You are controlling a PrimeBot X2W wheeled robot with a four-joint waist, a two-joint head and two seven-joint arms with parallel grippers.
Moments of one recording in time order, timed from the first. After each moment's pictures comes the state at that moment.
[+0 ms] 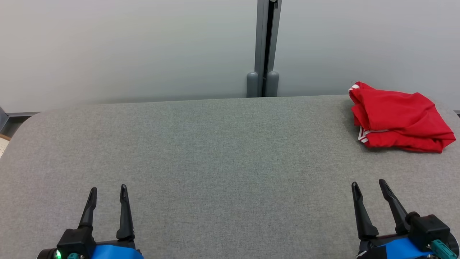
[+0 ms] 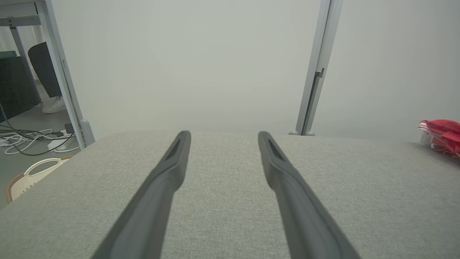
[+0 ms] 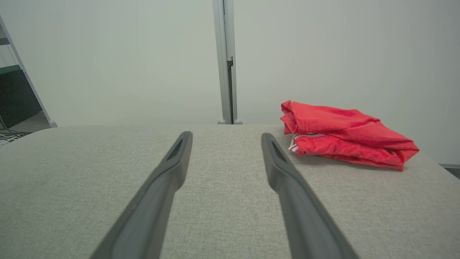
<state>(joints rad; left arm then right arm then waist) 0.04 0.05 0.04 0.21 -0.10 -0.07 -0.26 0.03 -0.07 -0.01 0.14 0.13 0.13 -0.23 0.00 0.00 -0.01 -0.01</state>
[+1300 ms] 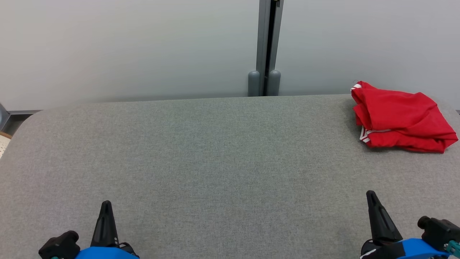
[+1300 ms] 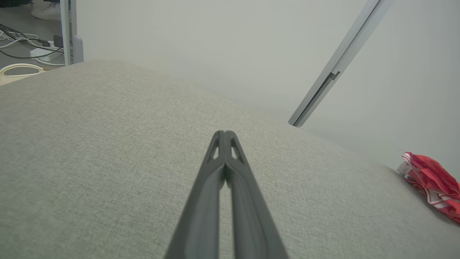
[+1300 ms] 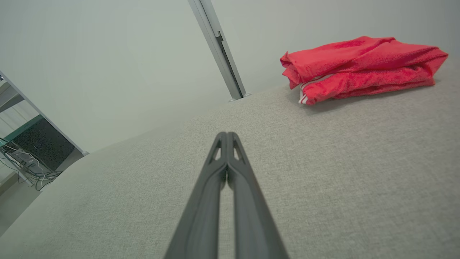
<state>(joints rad) 0.04 0.04 0.04 0.28 -0.42 -0.09 -0.18 0.05 -0.05 -0.02 0.16 0.44 0.13 -0.13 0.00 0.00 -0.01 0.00</state>
